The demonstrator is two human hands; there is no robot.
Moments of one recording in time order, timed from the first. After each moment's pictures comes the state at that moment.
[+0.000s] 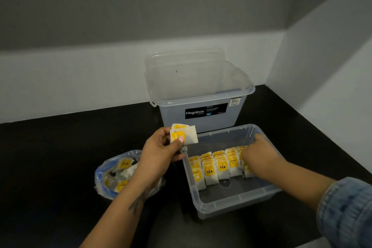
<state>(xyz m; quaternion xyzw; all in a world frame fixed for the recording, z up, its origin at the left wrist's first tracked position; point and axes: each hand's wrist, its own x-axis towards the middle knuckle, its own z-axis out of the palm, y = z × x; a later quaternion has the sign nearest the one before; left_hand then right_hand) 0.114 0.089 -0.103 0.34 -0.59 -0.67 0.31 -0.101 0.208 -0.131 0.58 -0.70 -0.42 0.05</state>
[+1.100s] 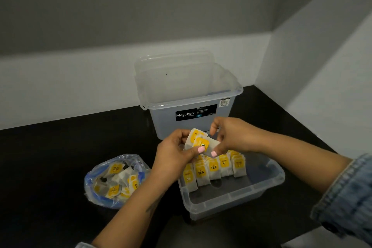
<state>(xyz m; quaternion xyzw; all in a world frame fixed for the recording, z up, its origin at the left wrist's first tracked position) 0.082 0.111 -0.108 0.31 -0.72 -0.57 0.27 -0.076 0.190 -0.052 0.52 -0.80 0.12 -0.27</state>
